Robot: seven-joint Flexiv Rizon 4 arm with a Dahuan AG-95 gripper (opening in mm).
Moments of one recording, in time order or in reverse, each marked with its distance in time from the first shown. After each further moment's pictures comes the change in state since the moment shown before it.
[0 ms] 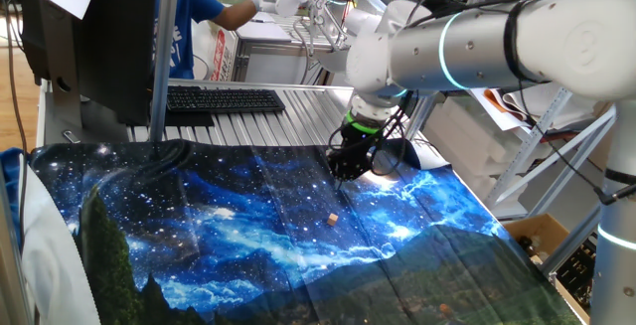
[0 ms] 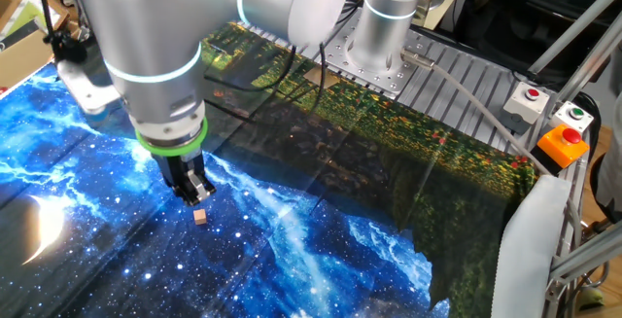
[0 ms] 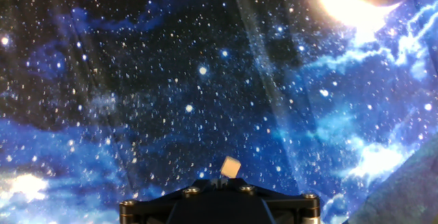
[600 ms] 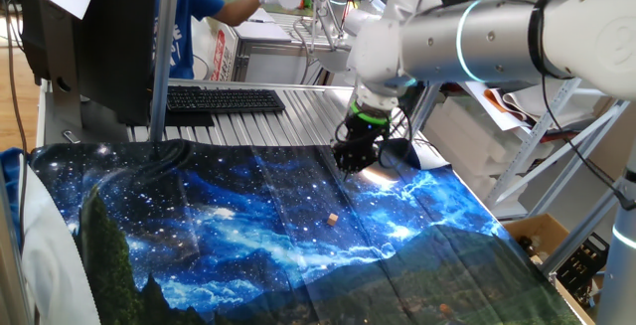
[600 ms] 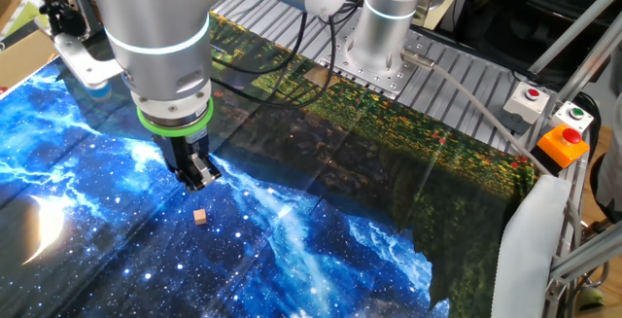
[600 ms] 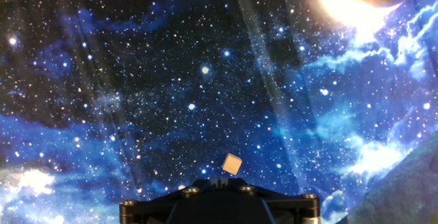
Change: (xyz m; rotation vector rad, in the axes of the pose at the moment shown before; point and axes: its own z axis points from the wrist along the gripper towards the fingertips) arm 0.010 -0.007 -0.039 0.008 -0.005 -0.025
